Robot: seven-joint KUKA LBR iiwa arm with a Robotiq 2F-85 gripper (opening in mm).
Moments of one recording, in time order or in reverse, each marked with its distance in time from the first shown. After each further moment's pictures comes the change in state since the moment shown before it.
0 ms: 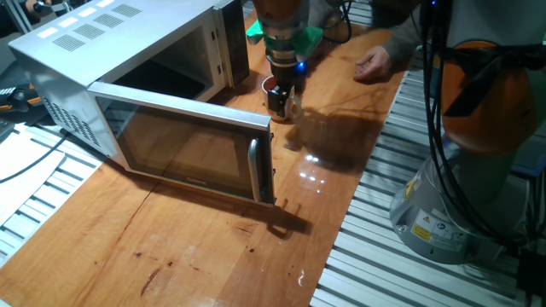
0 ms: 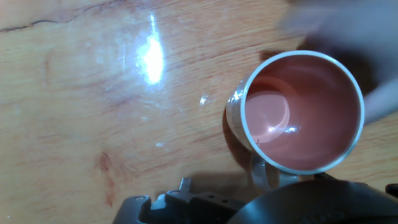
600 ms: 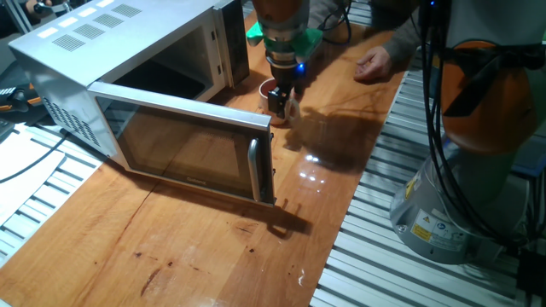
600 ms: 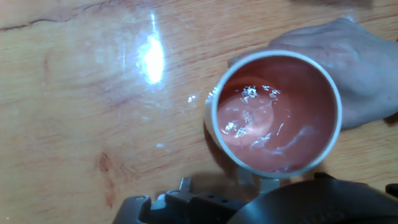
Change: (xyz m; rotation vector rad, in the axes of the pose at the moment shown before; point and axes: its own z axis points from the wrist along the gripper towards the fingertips) arm 0.001 0.002 0.006 -0.003 -0.003 0.004
